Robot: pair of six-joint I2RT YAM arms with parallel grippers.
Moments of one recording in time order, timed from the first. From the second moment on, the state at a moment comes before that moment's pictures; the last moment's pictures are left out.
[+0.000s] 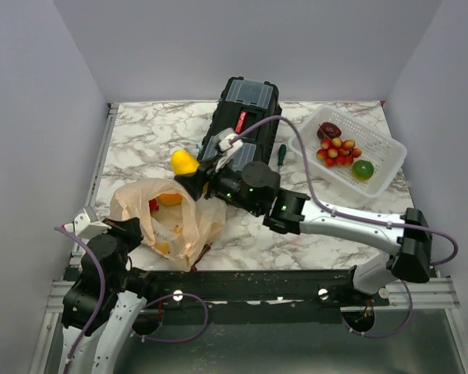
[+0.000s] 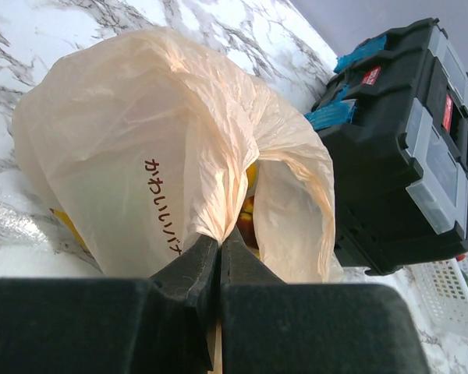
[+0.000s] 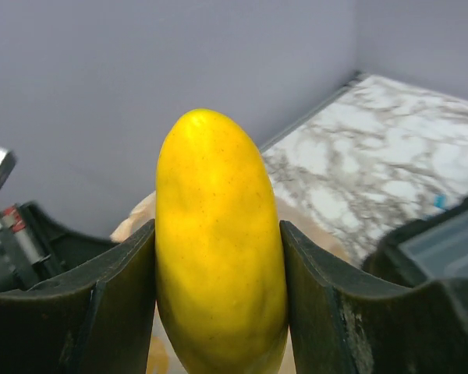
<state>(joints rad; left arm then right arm) -0.32 0.07 0.67 -0.92 -0.43 -0.82 1.20 1.57 1.32 0.29 0.18 0.24</state>
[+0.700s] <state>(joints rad) -0.36 0.01 0.65 -0.90 -0.42 -0.80 0.15 1.40 1.04 -0.10 0.54 0.39</state>
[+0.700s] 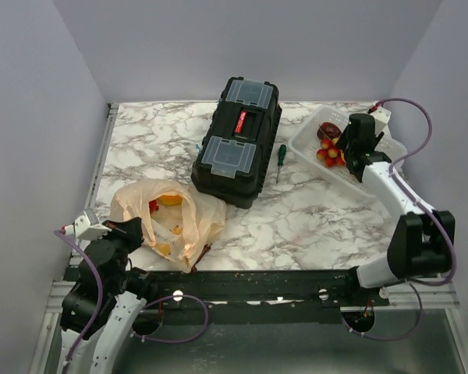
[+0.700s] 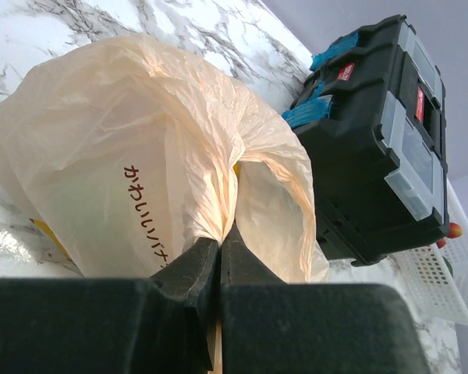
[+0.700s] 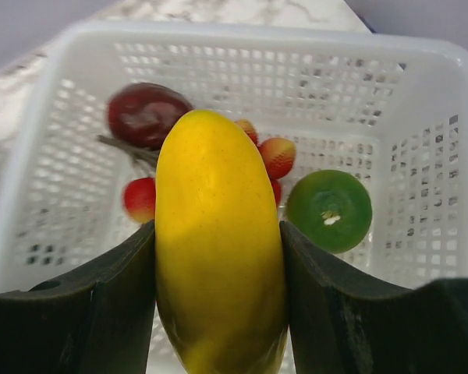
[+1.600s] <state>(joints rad) -0.15 0.01 0.65 -0.79 -0.18 -0.64 0.04 1.80 1.28 -0.45 0.38 0.36</state>
